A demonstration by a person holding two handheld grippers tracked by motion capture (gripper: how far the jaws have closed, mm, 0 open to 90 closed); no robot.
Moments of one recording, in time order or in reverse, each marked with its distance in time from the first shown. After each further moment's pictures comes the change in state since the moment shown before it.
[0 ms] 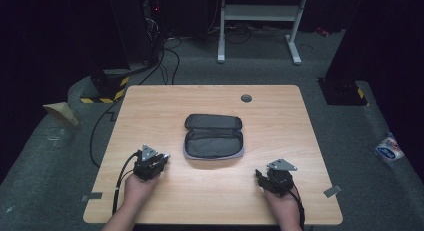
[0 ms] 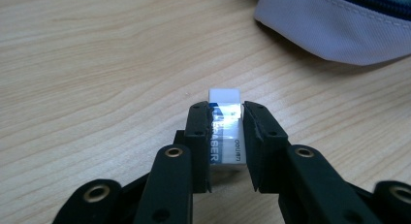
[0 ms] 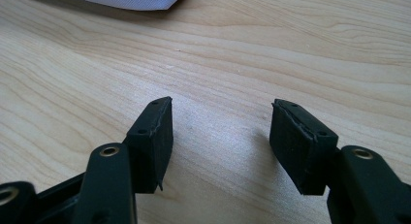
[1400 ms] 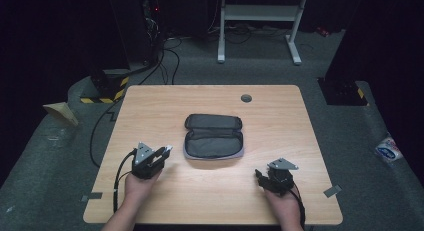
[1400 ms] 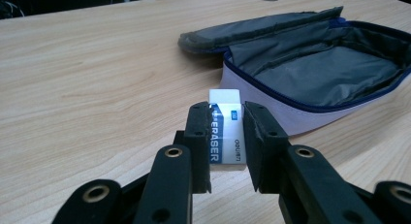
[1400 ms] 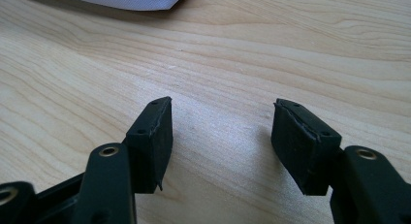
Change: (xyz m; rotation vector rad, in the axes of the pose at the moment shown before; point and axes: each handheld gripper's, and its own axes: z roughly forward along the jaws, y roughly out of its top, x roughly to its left) left arm -0.014 0.022 -0.033 -0.191 -0.053 0.004; right arm -0.003 0.001 0.001 0.007 0.027 0.021
